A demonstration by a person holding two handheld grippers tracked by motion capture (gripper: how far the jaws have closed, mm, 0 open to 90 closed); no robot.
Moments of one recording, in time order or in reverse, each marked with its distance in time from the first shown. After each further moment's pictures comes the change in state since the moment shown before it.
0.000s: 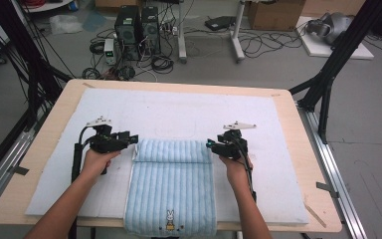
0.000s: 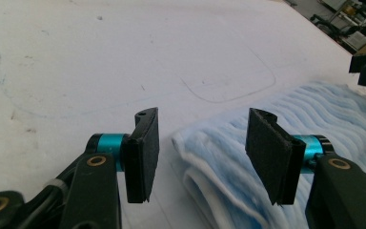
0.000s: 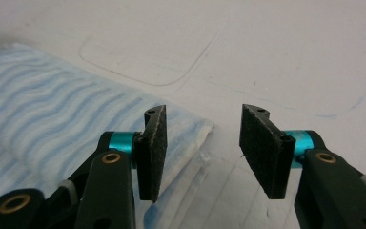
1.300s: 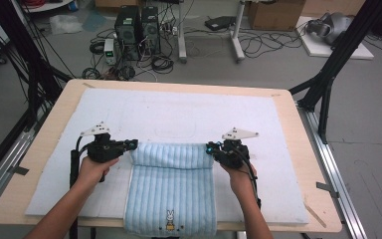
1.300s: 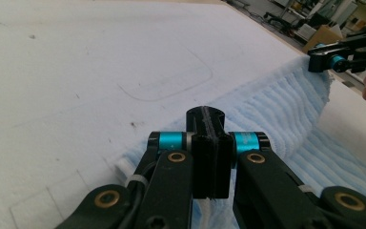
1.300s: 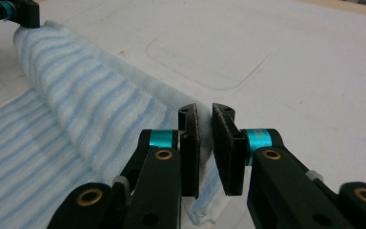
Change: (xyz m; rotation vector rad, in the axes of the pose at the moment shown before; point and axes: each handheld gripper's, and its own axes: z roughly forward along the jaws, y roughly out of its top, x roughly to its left) left arm -0.032 -0.017 -0.035 -0.047 -0.159 0.124; right arm 0.022 -0.014 -0.036 -0.081 0.138 -0.150
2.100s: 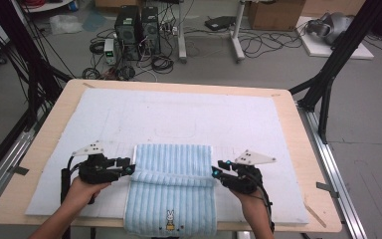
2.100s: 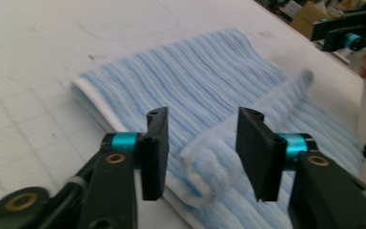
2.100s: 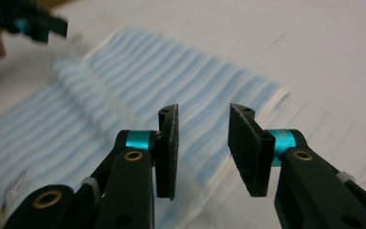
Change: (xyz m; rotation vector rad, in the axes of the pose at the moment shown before) left arm -0.017 -0.025 -0.026 0.057 -0.022 -0.028; right arm 0.020 -0.038 -0.050 -0.061 0.043 0.040
